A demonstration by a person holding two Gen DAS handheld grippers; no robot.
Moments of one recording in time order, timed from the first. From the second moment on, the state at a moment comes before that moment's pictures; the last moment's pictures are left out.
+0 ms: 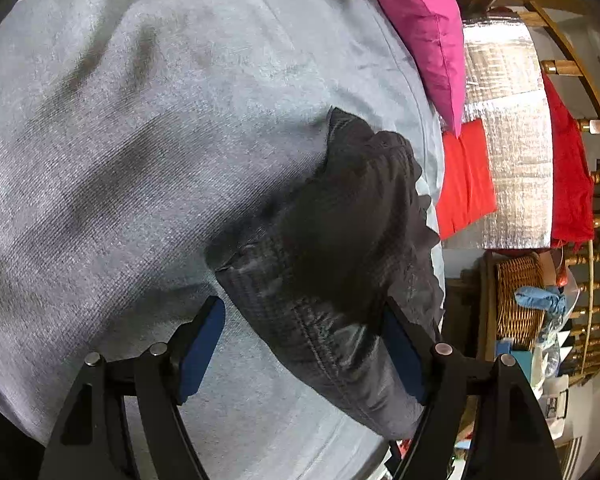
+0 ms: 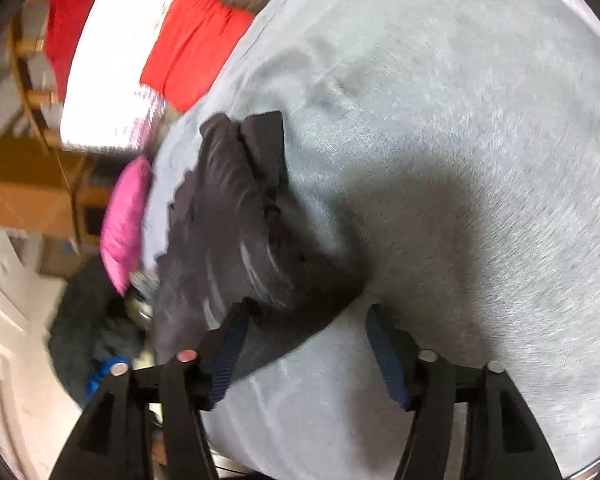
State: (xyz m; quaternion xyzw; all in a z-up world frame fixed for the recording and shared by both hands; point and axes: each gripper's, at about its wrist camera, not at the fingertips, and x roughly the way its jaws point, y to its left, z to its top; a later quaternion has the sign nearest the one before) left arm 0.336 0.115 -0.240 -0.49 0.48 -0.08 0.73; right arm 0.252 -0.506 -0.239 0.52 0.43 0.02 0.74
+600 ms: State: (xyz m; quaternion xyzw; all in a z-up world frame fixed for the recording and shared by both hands) left arm 0.340 0.119 -0.235 -0.47 0.43 -0.06 0.77; right arm 0.267 -0.454 -0.195 0.40 0.32 -0.06 0.86
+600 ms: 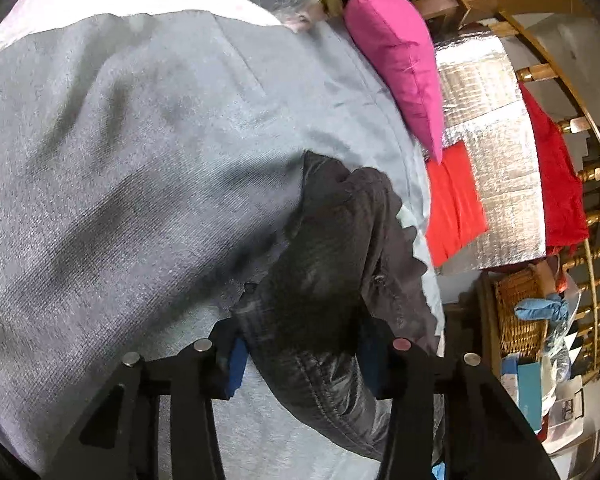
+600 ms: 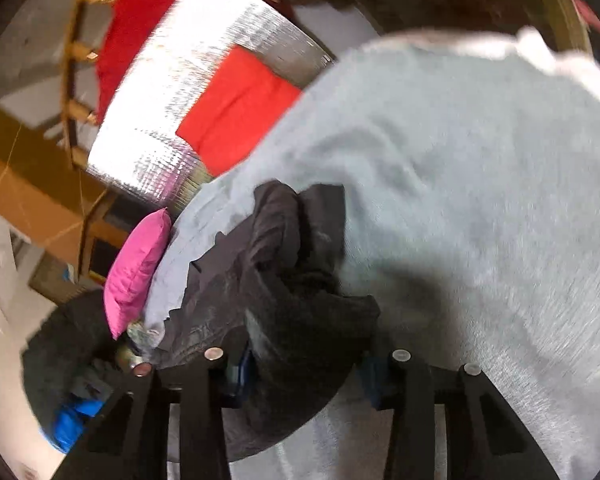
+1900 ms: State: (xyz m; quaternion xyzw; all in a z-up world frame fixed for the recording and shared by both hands) left arm 0.410 0.093 -0.205 -0.18 0.41 0.06 0.89; right arm 0.365 -0.464 -0.209 0.29 0.39 -0.11 0.87
